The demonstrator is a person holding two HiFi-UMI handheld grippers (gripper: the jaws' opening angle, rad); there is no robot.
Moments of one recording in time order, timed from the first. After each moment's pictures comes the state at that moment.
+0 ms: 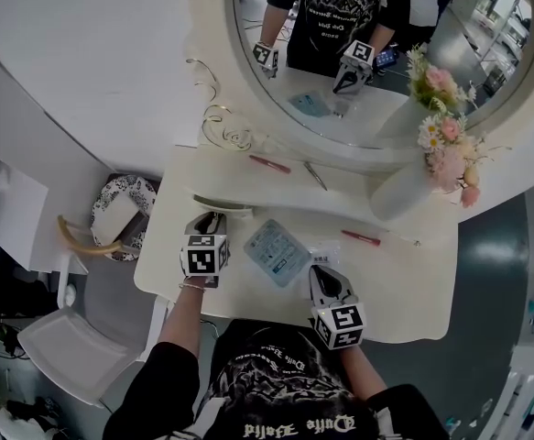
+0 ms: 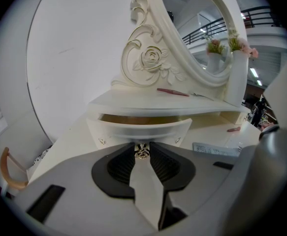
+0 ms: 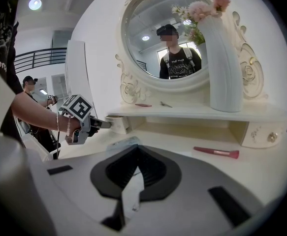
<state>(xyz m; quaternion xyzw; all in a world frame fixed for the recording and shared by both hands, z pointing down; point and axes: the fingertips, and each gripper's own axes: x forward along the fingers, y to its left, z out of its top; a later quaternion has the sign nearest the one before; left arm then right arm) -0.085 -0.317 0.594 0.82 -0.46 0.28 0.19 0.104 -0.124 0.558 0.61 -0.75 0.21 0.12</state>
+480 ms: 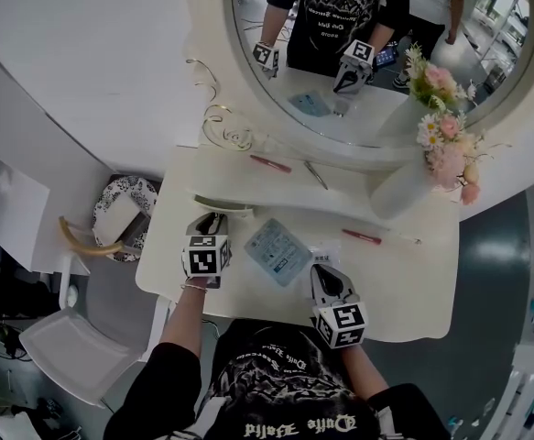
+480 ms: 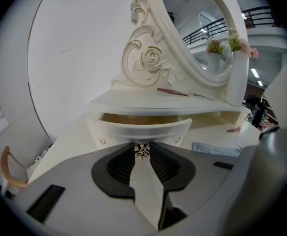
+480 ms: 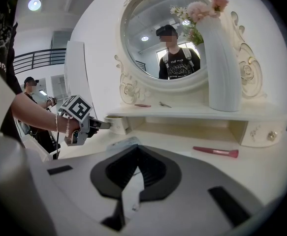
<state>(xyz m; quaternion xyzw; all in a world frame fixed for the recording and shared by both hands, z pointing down) -0.085 -0.314 0.594 0.82 -0.46 0.28 0.19 0.105 -0.123 0.557 0.61 -0.75 0.22 0.12</state>
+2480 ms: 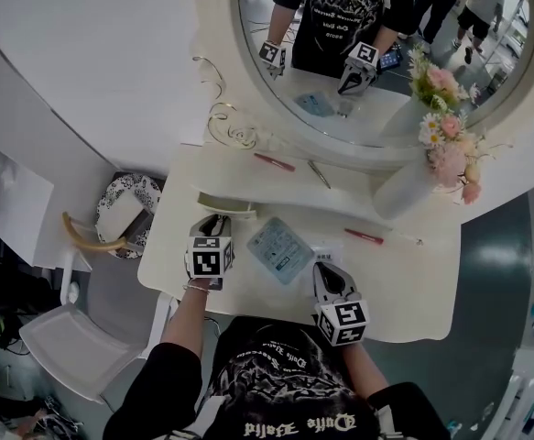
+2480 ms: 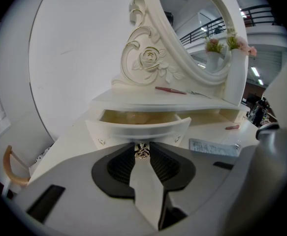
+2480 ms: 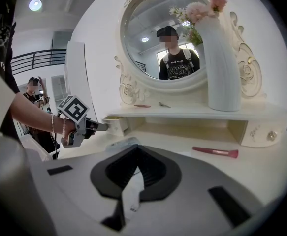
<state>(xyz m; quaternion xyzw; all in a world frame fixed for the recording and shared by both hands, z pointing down) -0.087 -0.303 0.595 0.82 -0.47 0.28 0.19 0.107 -0.124 0.559 0.61 -0.75 0.21 0.12</state>
